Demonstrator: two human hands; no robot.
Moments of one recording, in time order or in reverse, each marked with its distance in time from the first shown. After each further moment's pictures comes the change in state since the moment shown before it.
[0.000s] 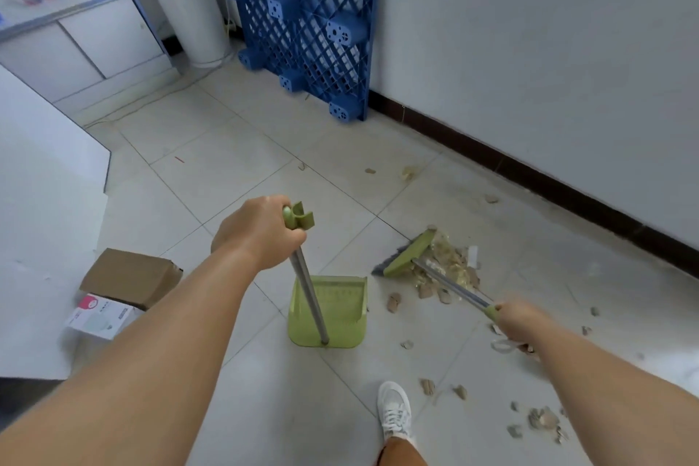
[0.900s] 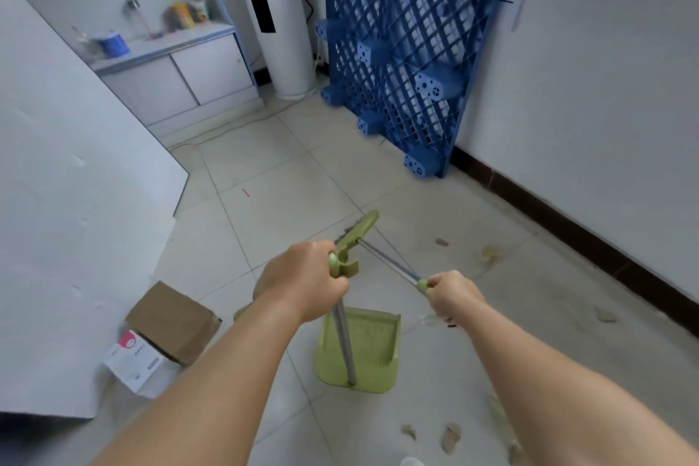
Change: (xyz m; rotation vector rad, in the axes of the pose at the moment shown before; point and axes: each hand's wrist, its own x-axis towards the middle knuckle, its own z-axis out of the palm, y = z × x) left_hand 0.220 -0.012 -0.030 -0.031 -0.008 -0.157; right_hand 0.081 -0.389 -0.095 0.030 0.013 -0.530
